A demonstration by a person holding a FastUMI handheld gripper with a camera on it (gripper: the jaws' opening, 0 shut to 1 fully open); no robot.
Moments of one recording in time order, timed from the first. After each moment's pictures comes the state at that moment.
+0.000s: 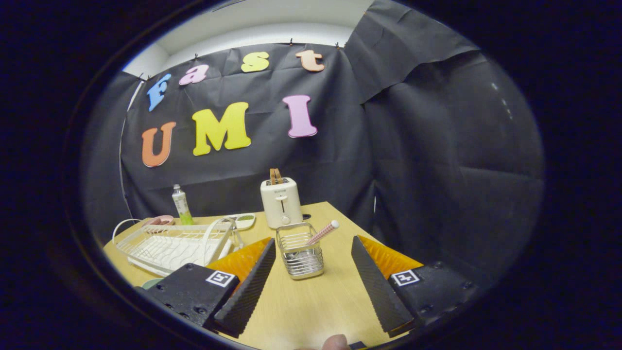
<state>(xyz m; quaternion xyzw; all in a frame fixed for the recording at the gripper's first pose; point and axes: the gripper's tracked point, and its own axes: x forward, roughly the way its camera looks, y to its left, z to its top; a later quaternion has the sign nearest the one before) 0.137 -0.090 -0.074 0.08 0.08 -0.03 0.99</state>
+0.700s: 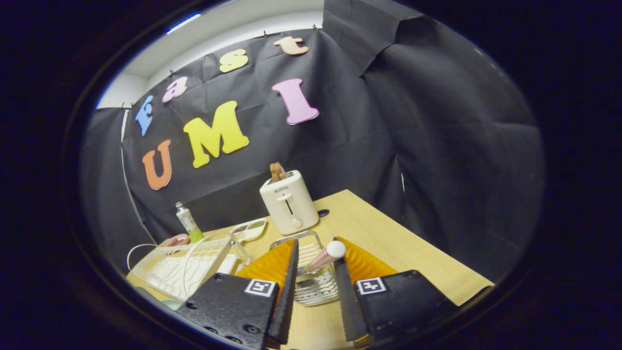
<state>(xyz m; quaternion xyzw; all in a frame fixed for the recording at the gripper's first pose) 0.229 -0.077 -0.090 0.18 0.12 0.06 0.98</state>
